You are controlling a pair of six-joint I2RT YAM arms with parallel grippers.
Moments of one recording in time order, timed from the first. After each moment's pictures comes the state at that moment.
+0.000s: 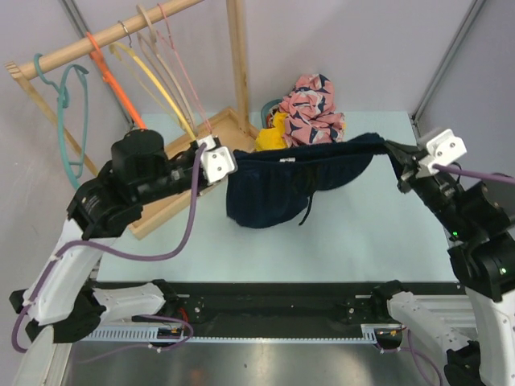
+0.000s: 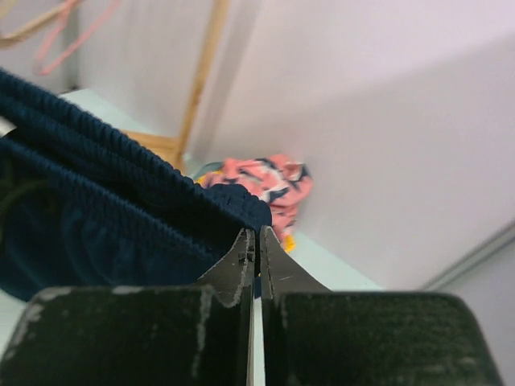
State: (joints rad) left arm -0.79 1.13 1.74 -0.90 0.17 0.61; right arm 0.35 0.78 1.47 -0.54 -0.14 -0.38
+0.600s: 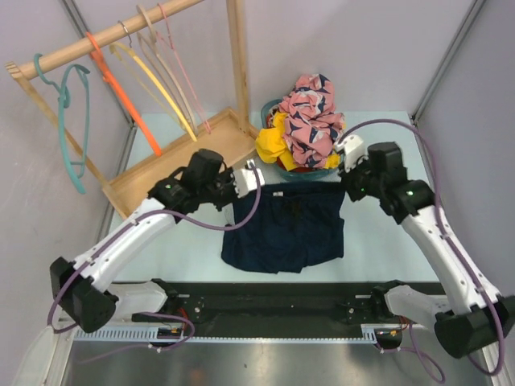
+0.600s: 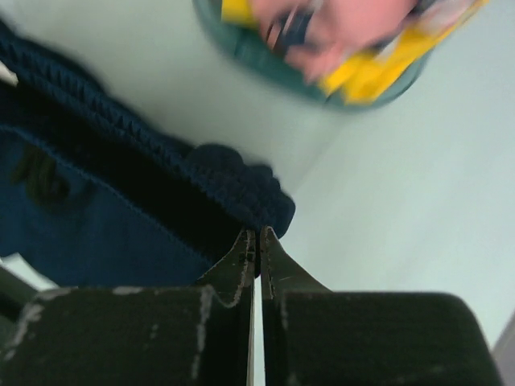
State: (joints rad) left arm -0.64 1.21 1.19 -0.68 0.18 0.64; right arm 0.35 1.05 1.19 -0.71 -0.14 -0.26
